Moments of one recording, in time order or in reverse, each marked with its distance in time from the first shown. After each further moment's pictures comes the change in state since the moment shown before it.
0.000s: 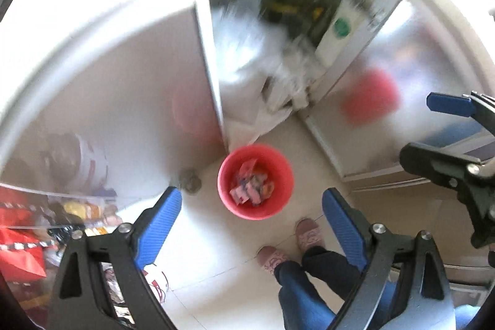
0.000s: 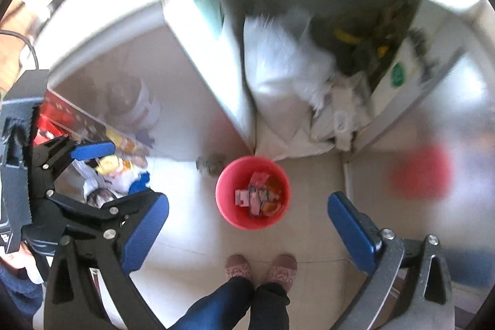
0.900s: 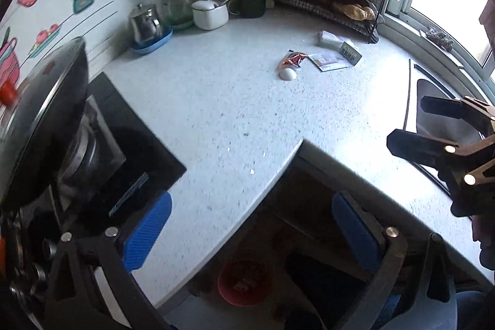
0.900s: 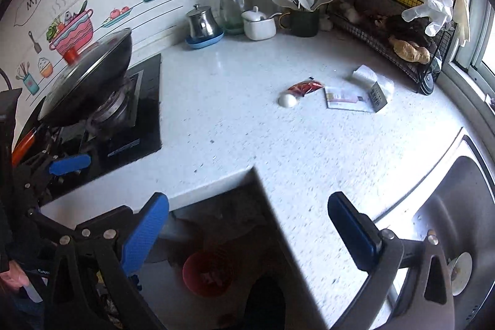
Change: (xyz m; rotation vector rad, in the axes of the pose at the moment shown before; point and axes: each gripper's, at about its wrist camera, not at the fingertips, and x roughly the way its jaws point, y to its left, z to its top) left arm -0.127 -0.179 0.257 0.390 -0.222 -0.063; right arm -0.218 -0.166 0.103 0.332 -0.320 -0.215
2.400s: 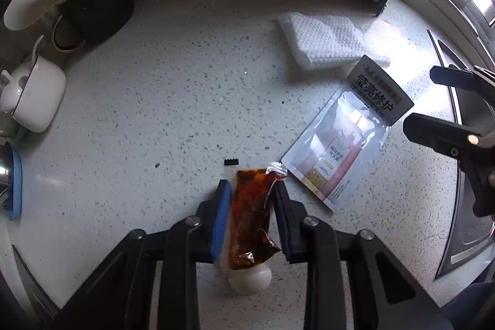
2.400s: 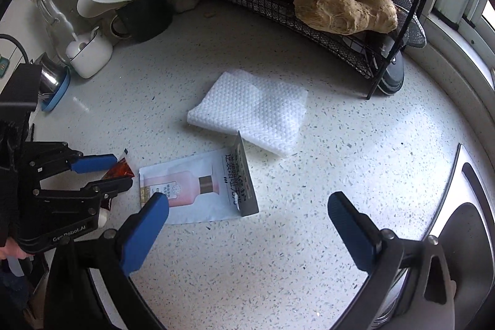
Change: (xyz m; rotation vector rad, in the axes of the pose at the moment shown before) left arm 0.238 -0.106 0.227 0.353 0.284 -0.207; right arm 0.116 -0.216 0.124 0.269 0.168 -0.168
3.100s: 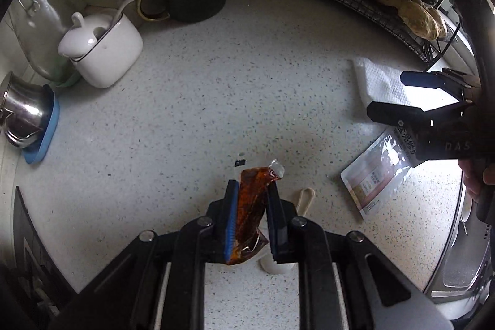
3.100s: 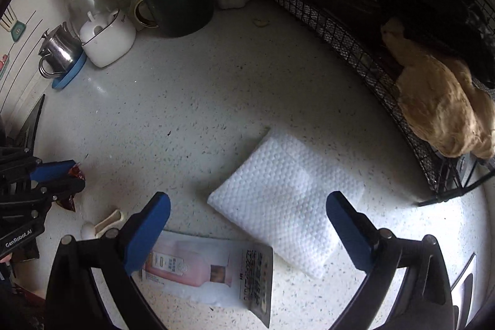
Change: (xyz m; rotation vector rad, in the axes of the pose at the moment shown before) left arm -0.050 0.069 -0.022 -0.267 -0.034 0.078; right arm 0.050 0.012 0.080 -0.218 0.055 0.087
